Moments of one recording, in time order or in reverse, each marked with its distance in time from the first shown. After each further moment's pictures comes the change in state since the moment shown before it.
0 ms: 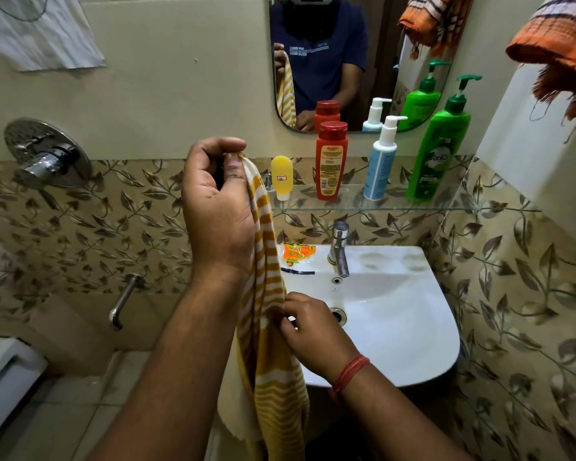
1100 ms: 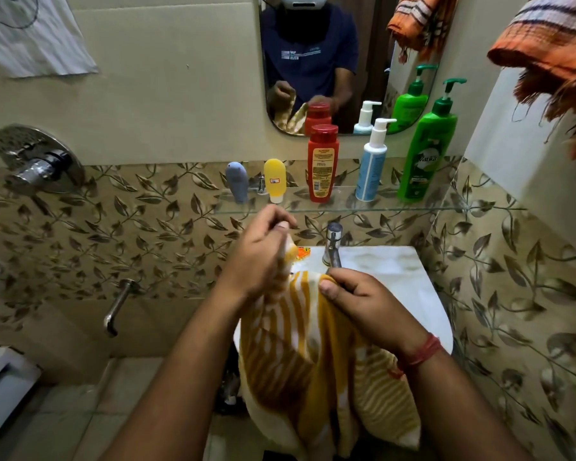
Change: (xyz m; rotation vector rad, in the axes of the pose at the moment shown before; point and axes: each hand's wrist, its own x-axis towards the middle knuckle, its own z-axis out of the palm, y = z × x) left_hand -0.024 -0.050 -0.007 0.376 -0.629 -0.236; right_hand -0.019 0.000 -0.094 0.284 0.037 -0.022
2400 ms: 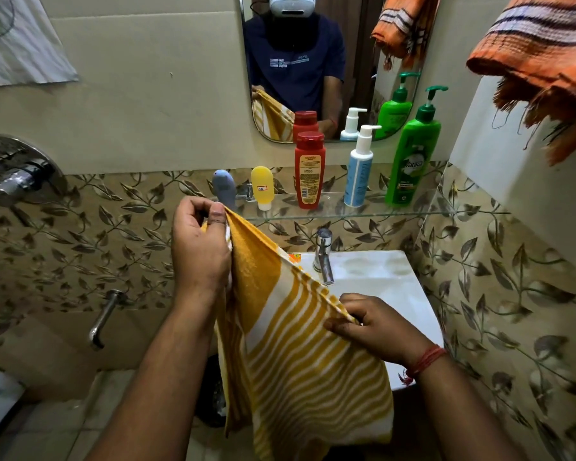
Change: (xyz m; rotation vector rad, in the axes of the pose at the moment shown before) left_hand 0.018 -0.009 -0.020 -0.130 0.572 0.057; right_hand -0.010 0.063 -0.026 -0.255 -0.159 0.051
